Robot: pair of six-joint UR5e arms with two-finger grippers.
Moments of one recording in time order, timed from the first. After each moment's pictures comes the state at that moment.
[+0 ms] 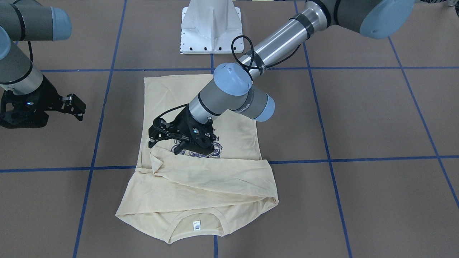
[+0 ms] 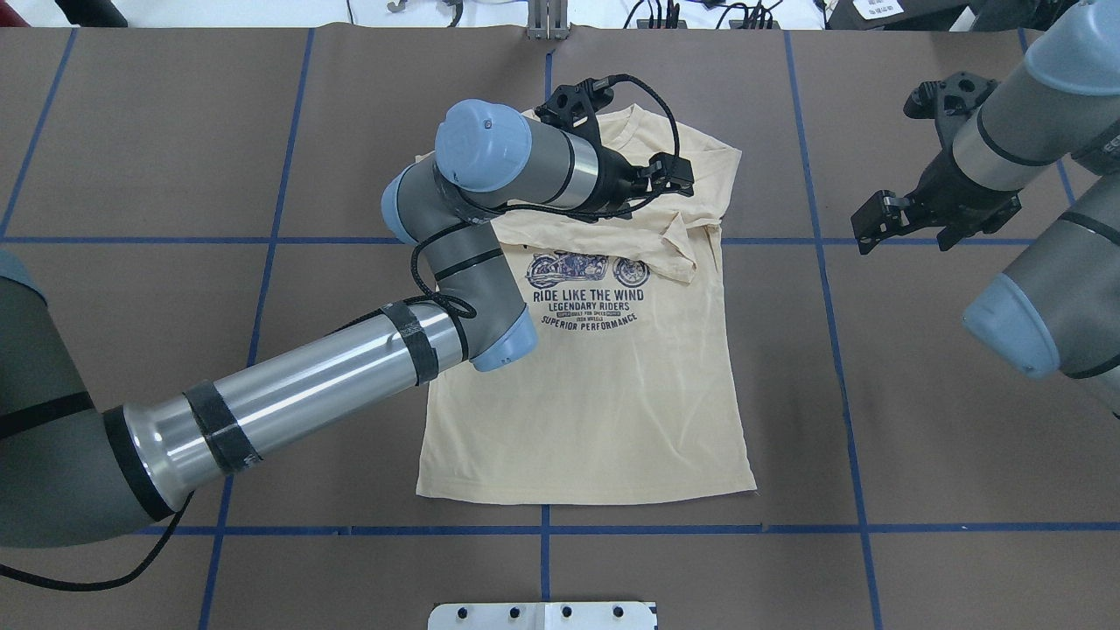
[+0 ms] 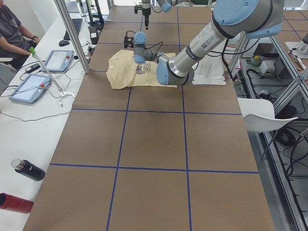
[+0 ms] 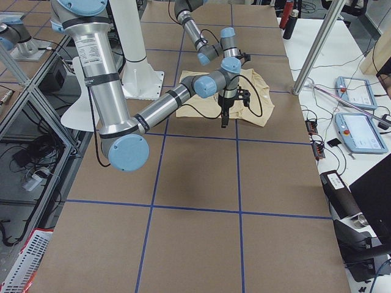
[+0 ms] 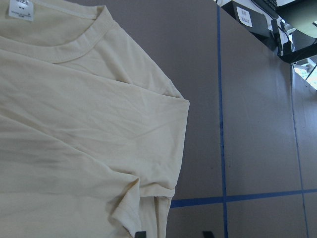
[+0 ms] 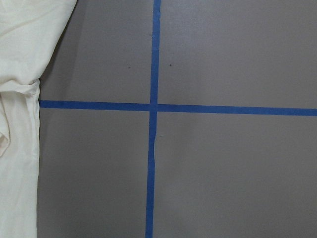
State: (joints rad) left arm -0.61 -2.67 -0.86 -2.73 -1.90 -1.50; right arm 0.97 -1.29 1.90 -1.71 2.16 0.73
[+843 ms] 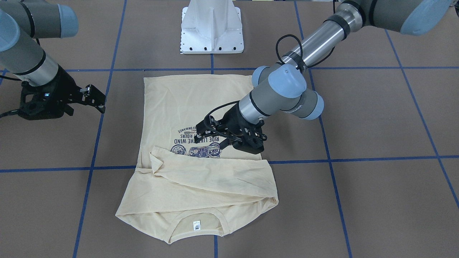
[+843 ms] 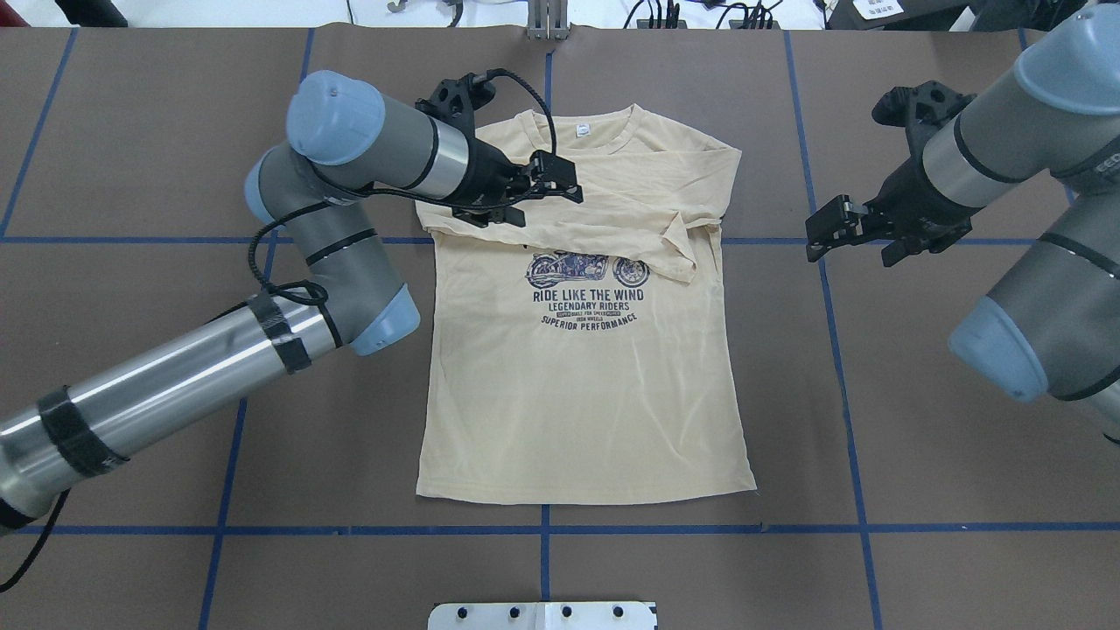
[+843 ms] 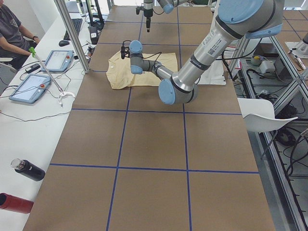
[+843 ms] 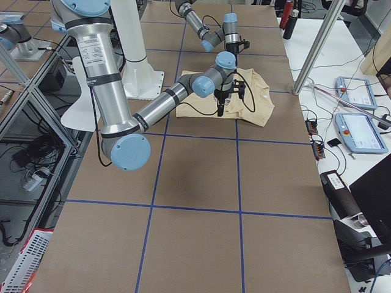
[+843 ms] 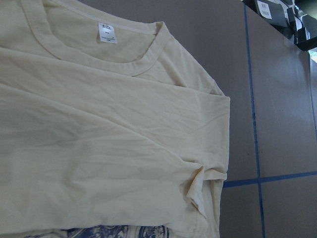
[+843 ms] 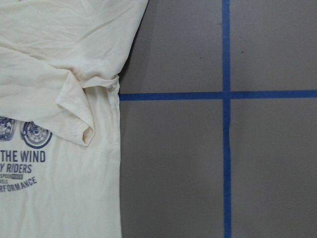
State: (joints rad) left arm -0.72 -2.35 -1.24 -2.57 -2.11 -1.50; right arm 0.89 -1.33 1.93 -1.44 2.22 0.99
